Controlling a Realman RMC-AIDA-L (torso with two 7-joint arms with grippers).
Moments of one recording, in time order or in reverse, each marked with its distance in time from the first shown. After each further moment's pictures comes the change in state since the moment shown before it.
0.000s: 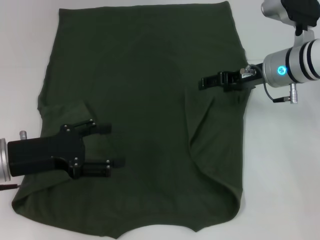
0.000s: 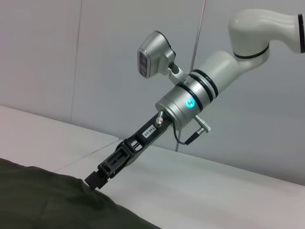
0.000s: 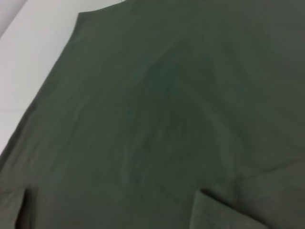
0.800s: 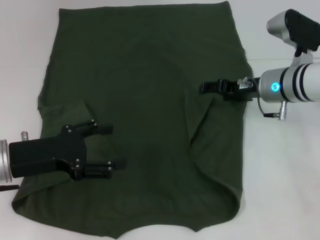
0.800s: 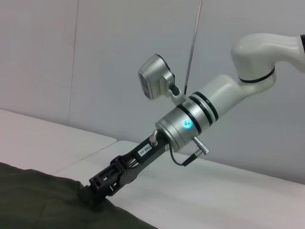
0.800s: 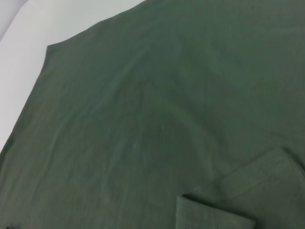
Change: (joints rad) left arm 0.001 -0.003 0.000 -0.006 0.000 -0.001 0.025; right arm -0.058 0.055 0.008 0.045 0.111 0.166 -0.005
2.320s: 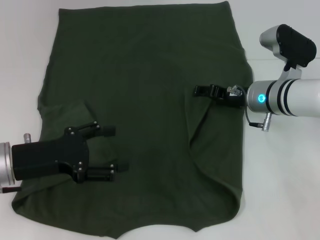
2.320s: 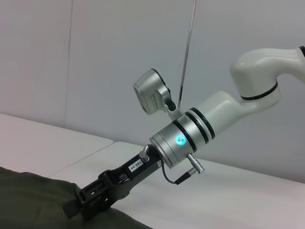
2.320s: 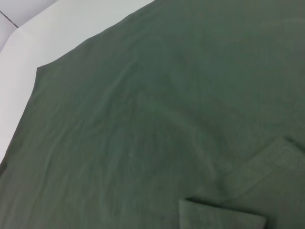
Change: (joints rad) left arm 0.002 -0.009 0.000 -0.003 0.003 0.001 0.024; right arm -0.003 0.047 0.000 0.085 0.156 0.156 -0.104
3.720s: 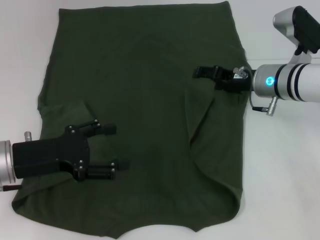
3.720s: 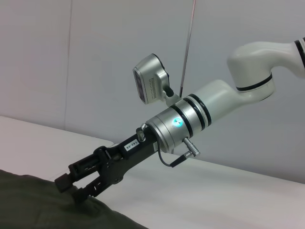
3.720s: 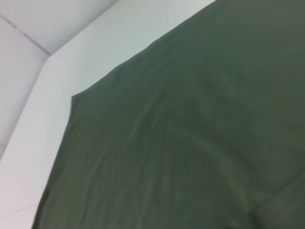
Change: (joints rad) left arm -0.005 0.000 0.000 0.001 -0.003 0.000 0.001; right arm 0.003 -0.048 -0.008 -0.010 0.131 -0.079 -0.008
